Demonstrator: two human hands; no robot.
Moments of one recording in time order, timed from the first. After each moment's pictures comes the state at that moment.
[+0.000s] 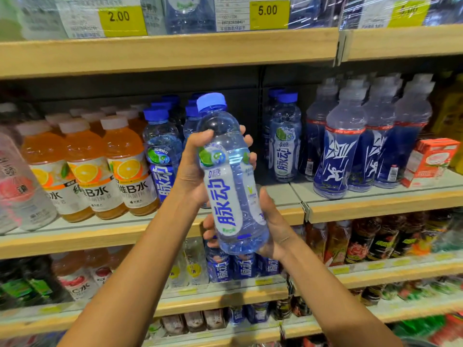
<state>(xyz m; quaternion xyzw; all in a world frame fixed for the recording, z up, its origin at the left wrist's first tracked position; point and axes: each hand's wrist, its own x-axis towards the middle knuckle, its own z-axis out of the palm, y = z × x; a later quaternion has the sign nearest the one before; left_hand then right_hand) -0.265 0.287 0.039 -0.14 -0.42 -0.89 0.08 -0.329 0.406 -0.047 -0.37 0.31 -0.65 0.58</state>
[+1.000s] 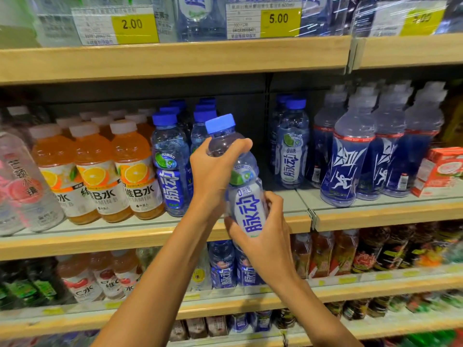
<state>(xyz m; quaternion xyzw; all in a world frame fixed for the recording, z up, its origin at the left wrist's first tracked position) -0.274 0.311 0.038 0.14 -0.57 -0.65 0.48 -0.296 0.408 -0.059 -0.36 0.72 -0.59 -0.02</state>
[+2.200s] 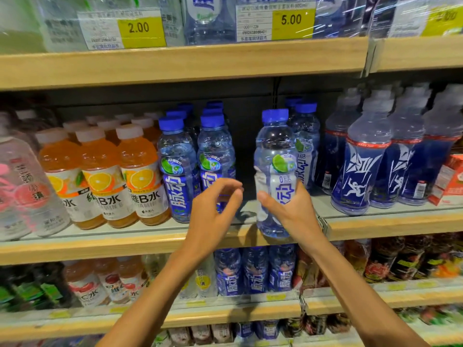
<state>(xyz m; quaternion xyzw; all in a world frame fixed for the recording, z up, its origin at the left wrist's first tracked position) -0.247 0.278 -0.031 0.07 -0.81 -0.37 0.44 -0.369 0.397 -0.034 -0.39 0.61 -0.69 0.08</state>
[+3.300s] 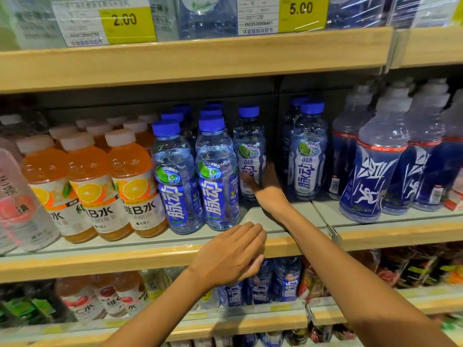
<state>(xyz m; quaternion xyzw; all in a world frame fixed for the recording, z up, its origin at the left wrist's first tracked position) -0.269 0.254 -0.096 -0.15 -0.91 0.19 0.34 -0.426 0.296 -0.044 -0.35 0.71 -0.61 0.07</state>
